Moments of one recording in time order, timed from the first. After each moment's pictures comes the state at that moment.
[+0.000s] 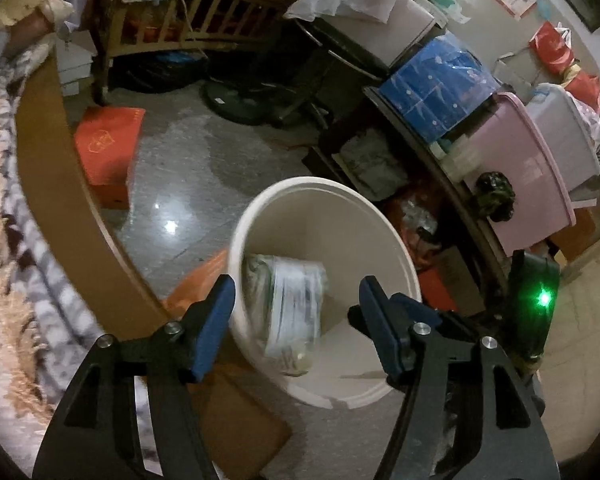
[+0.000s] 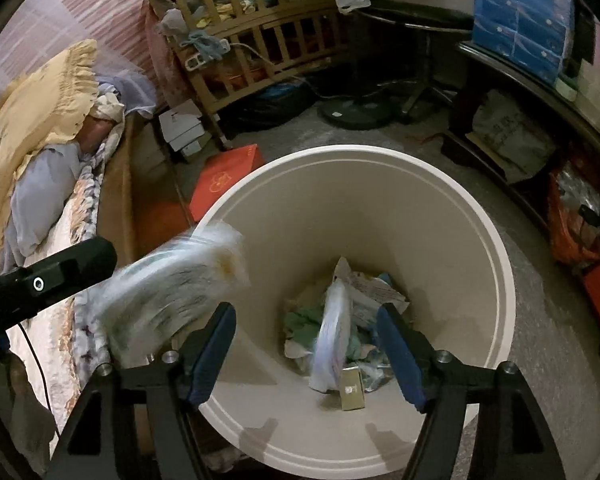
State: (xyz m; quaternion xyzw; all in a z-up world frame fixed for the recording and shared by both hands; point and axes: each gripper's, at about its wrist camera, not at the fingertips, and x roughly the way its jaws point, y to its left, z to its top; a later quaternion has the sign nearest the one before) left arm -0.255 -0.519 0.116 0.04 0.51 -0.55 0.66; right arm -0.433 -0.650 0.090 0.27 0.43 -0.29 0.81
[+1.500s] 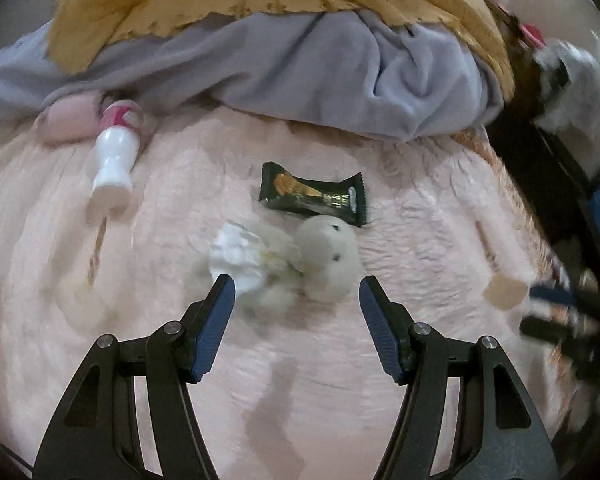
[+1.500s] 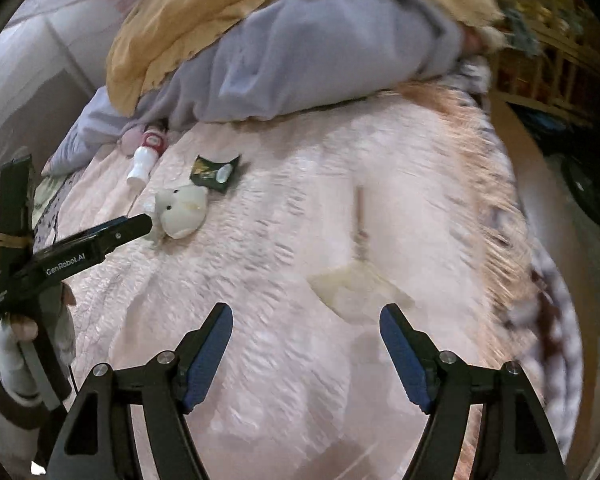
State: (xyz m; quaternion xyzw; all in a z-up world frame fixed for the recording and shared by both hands) left arm 0.007 -0.126 0.062 0.05 0.46 -0.26 0.85; right arm -0.112 -0.373 0.077 0.13 0.50 0.04 0.86
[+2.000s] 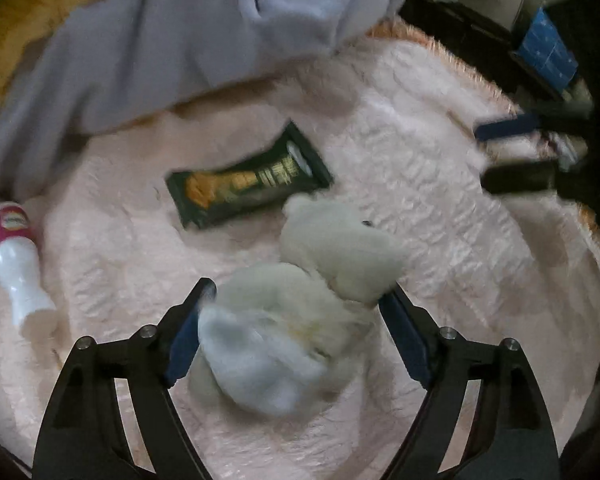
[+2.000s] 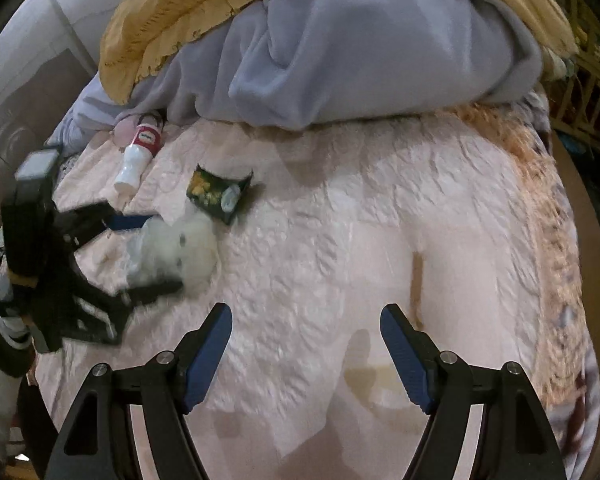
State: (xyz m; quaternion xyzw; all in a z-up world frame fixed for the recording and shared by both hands) left arm 0.037 -0.168 0.021 0.23 0.46 -0.42 0.74; right arm -0.039 -0.350 0.067 0.10 0.50 0.06 0.86
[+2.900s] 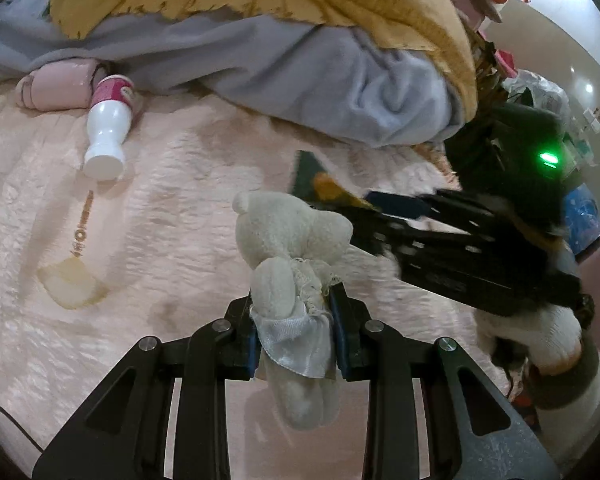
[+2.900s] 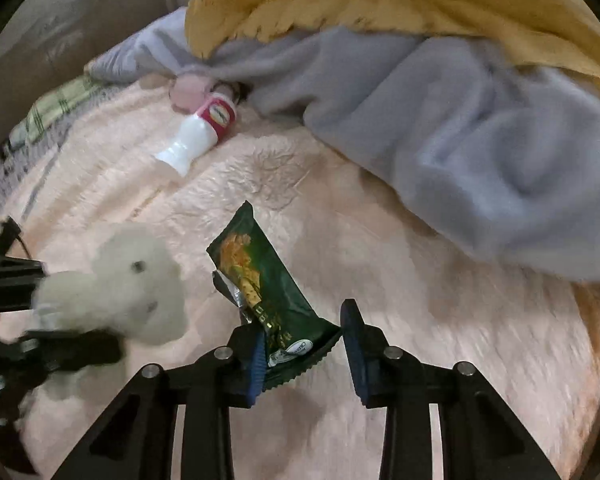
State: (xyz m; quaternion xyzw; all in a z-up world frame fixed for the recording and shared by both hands) left arm -0.009 -0.090 0.086 -0.05 0.49 -0.32 0.81; right arm 0.006 -0.275 0.084 -0.03 0.48 0.13 0.87
